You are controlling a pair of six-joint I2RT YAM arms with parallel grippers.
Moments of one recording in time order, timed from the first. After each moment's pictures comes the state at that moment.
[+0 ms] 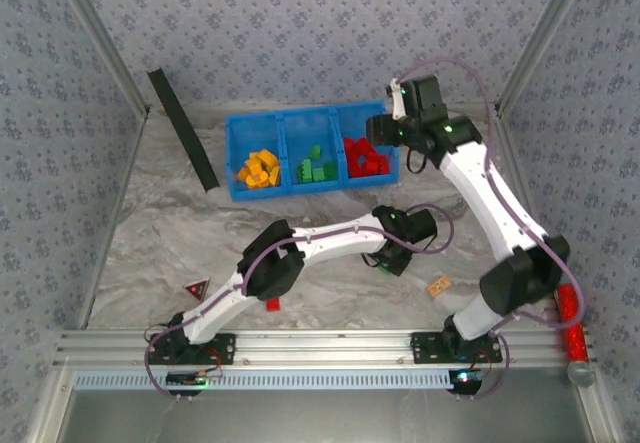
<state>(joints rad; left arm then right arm) -1.20 2.41 2.10 -1.03 -0.08 -0.51 0.38 1.52 1.63 -0.78 0.02 0.16</state>
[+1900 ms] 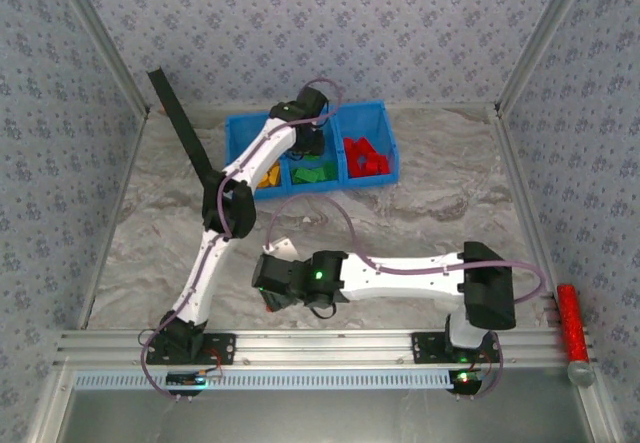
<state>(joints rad) -0.53 2.55 2.52 -1.08 -0.09 -0.44 1.39 1.69 1.33 -0.75 0.27 0.77</state>
